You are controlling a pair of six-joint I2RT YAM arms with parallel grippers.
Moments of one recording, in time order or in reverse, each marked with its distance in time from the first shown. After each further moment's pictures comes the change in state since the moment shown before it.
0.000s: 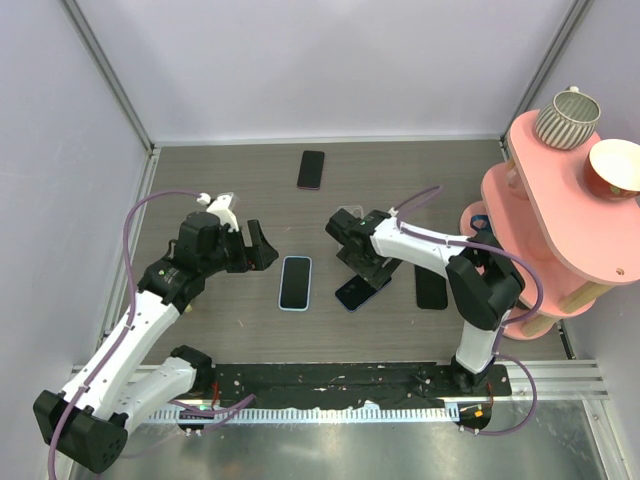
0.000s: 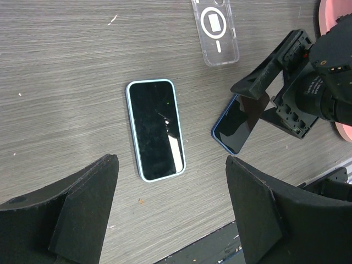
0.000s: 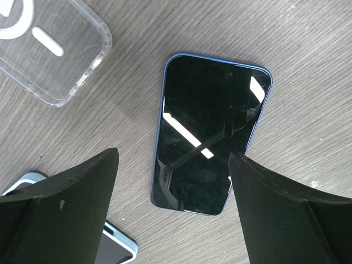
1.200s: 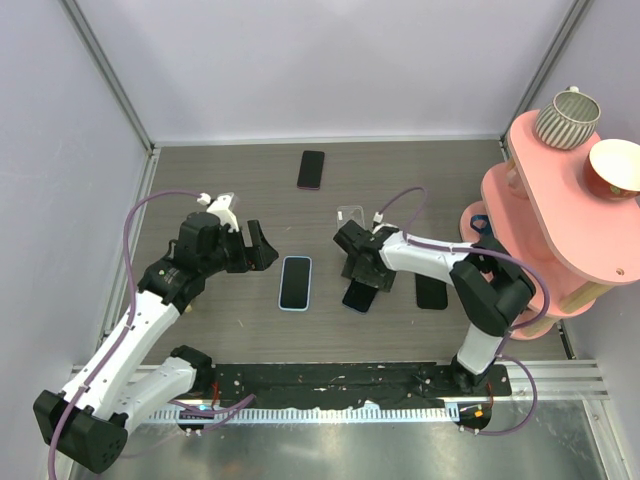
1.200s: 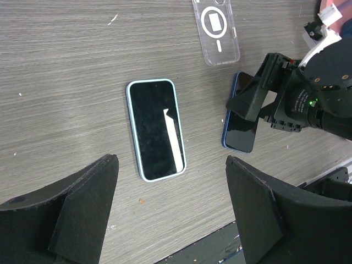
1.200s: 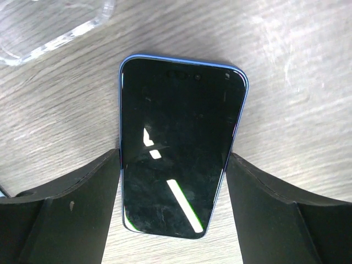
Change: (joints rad) left arm 0.000 0.000 -0.002 0.000 0.000 0.003; right arm 0.001 -0.056 -0.200 0.235 -0.023 -0.359
